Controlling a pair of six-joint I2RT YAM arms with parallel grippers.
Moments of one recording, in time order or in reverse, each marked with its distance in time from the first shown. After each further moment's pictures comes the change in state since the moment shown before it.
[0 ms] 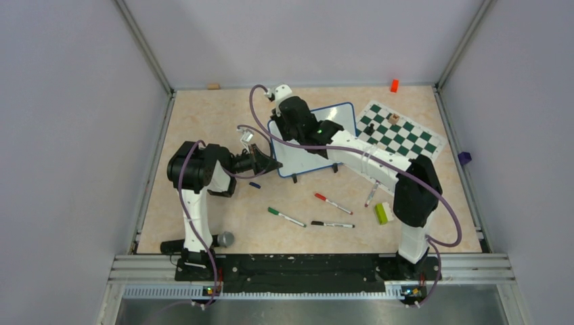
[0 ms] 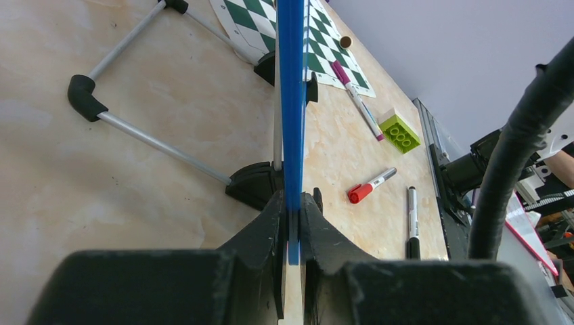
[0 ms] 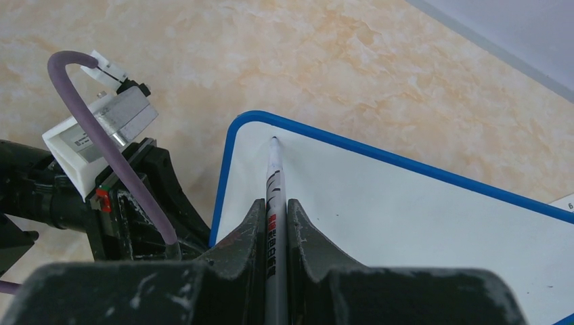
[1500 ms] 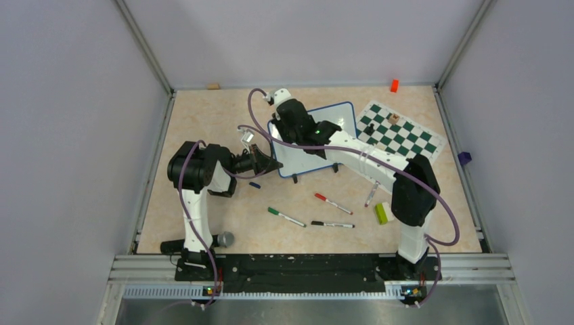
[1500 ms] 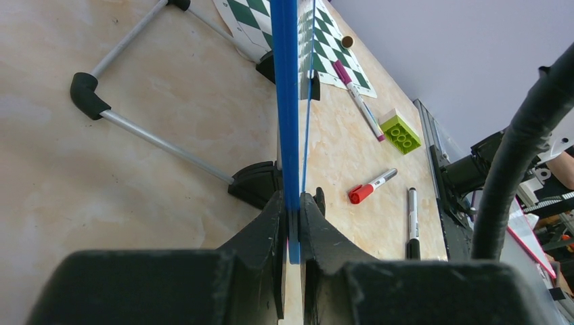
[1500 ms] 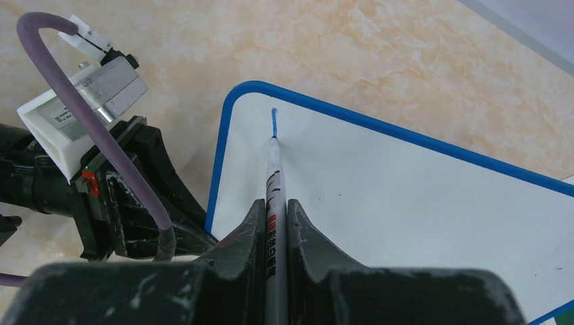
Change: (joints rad) left arm -0.005 0.000 0.000 -0.011 -0.007 0.002; right arm 0.005 0.018 0.013 -0.065 0.018 0.009
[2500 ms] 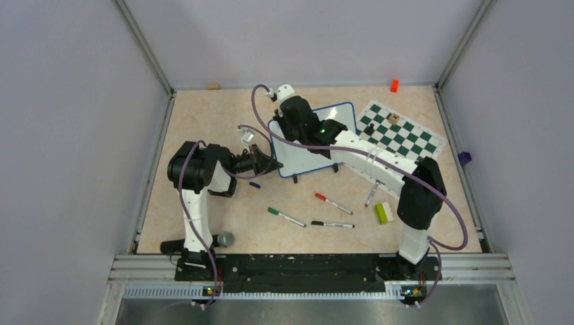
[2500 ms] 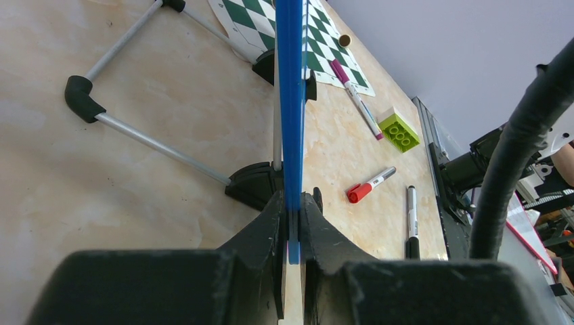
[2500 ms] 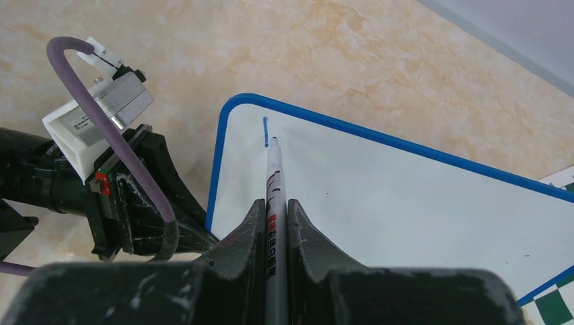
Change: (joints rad) left arm -0.001 0.000 0.000 0.008 0.006 0.001; right arm 0.003 -0.053 -0.005 -0.014 0.011 0.002
